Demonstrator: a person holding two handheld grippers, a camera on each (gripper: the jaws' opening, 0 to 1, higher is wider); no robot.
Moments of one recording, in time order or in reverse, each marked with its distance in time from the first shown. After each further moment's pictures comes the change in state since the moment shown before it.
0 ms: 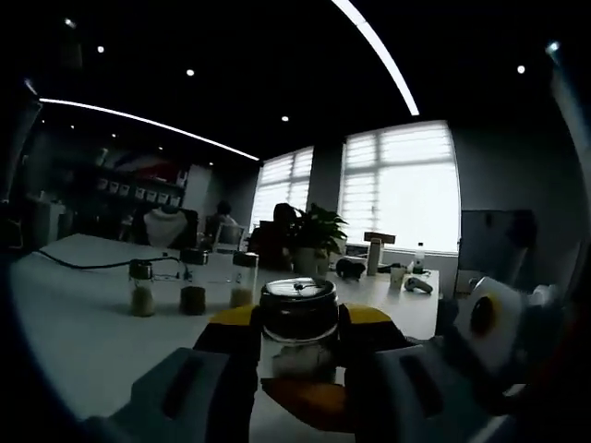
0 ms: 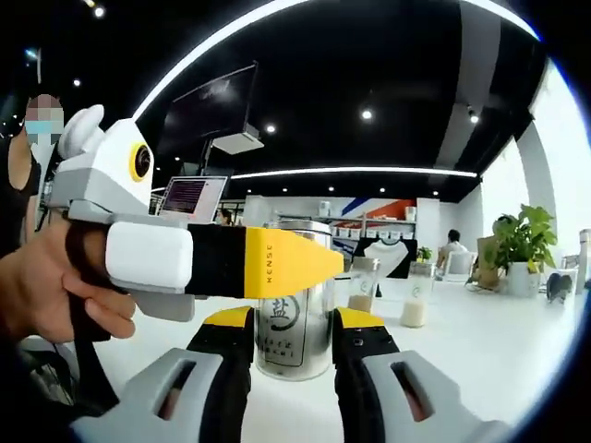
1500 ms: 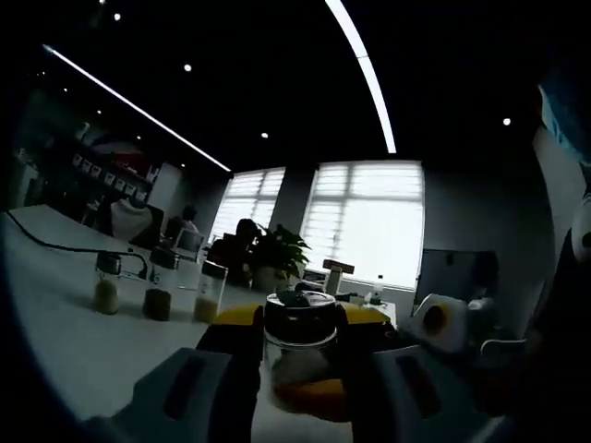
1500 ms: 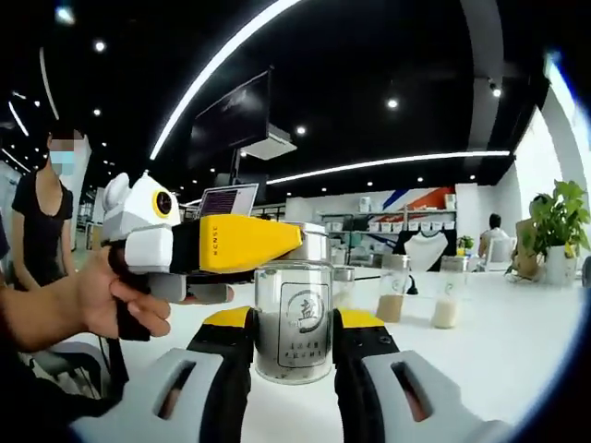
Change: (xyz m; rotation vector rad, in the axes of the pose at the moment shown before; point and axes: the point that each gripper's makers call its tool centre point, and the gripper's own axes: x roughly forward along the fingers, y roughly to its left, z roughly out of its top) left arm 0.000 -0.002 0.011 -0.139 -0.091 -0.169; right arm -0.002 -0.003 0.006 0.042 -0.012 0.169
